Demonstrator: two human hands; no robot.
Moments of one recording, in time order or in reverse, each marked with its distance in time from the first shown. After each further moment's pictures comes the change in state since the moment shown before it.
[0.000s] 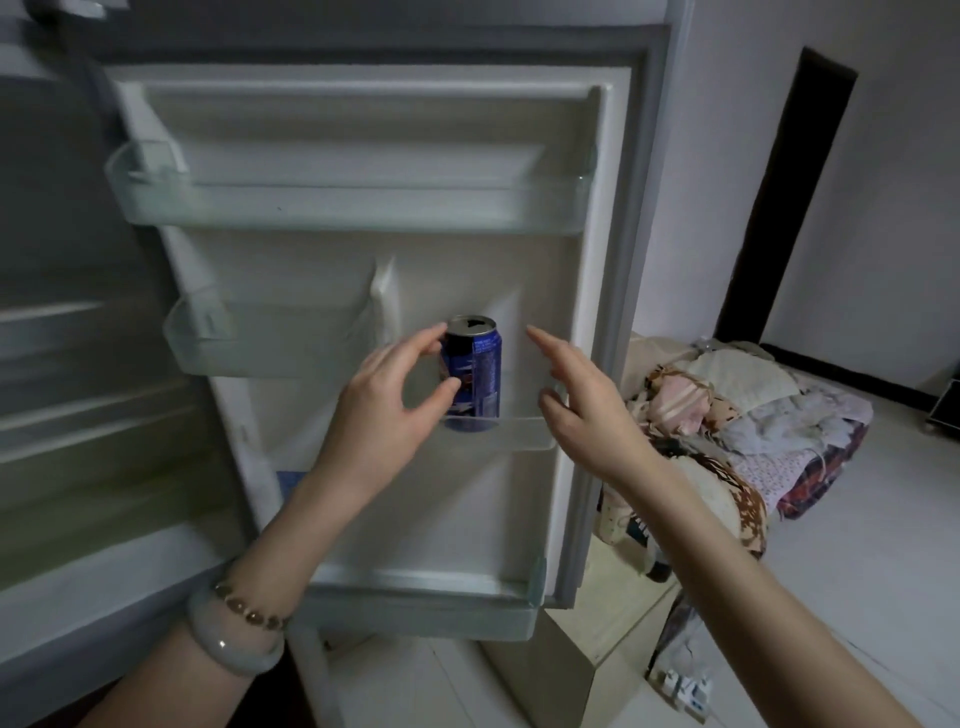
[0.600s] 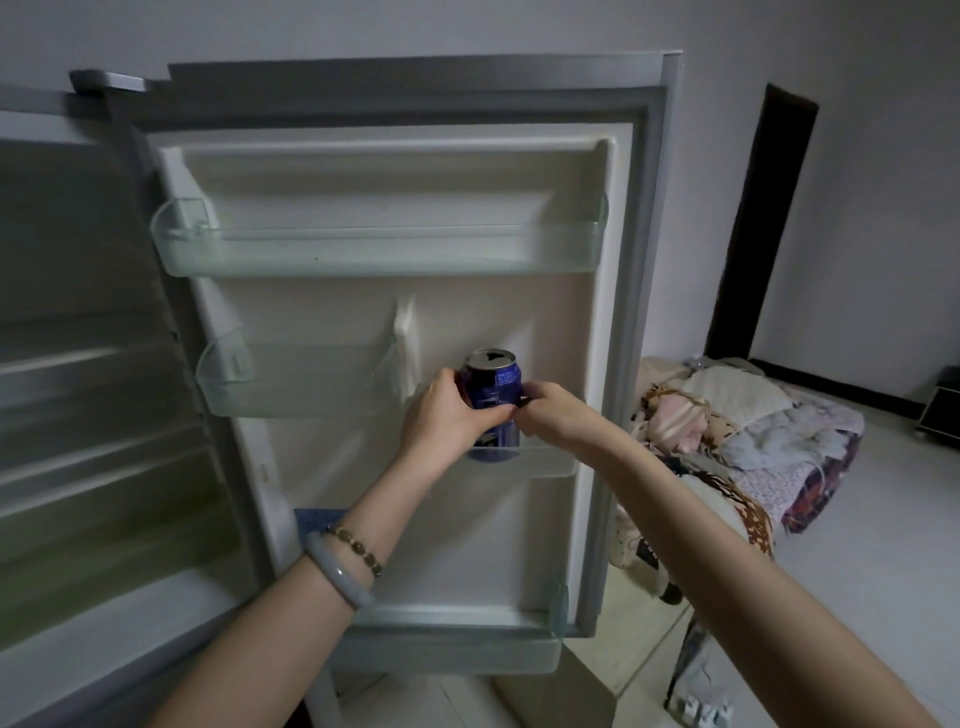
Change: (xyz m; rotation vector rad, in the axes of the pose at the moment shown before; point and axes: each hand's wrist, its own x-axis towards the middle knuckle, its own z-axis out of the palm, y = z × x) left_hand 0.048 -0.023 0.046 0.024 -0.197 -0.475; right_hand 0.055 -0.024 0.027 0.173 -0.272 0.492
